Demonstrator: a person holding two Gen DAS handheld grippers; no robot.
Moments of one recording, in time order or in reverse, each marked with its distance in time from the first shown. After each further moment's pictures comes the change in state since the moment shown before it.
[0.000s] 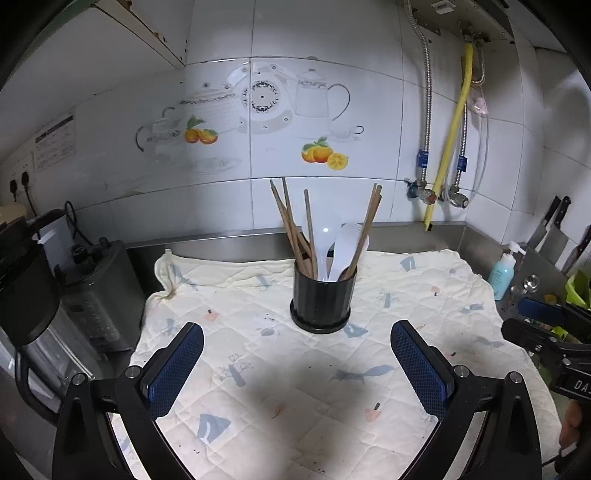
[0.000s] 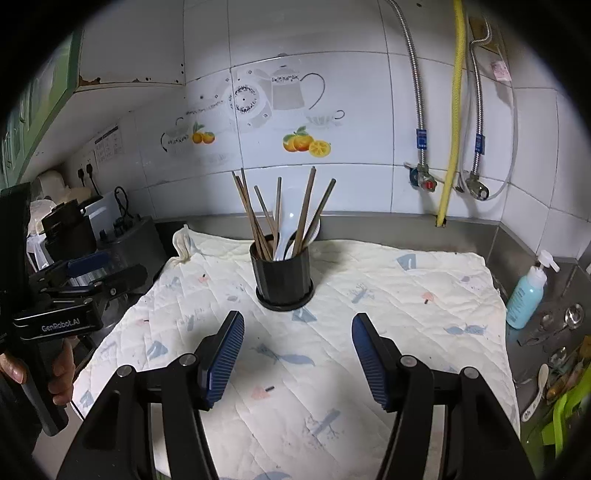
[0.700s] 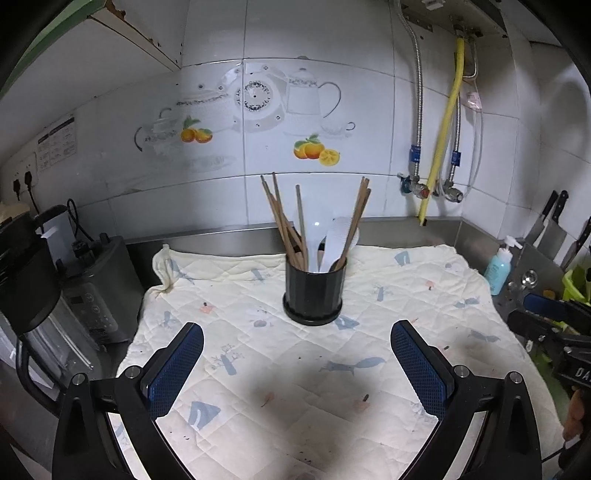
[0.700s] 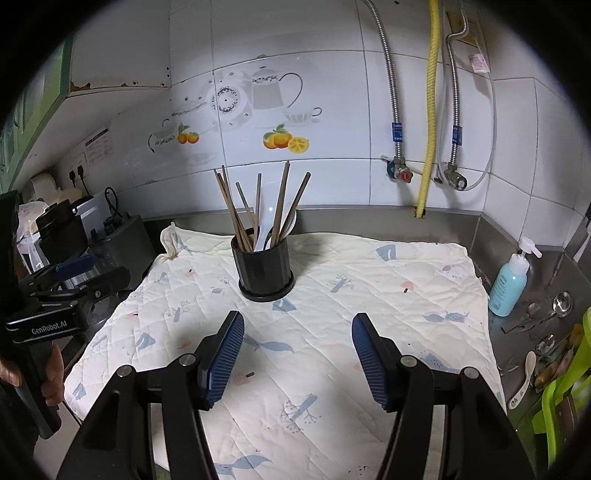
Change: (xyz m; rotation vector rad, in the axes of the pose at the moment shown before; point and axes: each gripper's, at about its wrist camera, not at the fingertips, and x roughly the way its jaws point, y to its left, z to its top) left arm -0.008 -0.018 -0.010 0.015 0.008 0.015; right arm -0.014 -0.018 -0.010 0.020 -0.002 -0.038
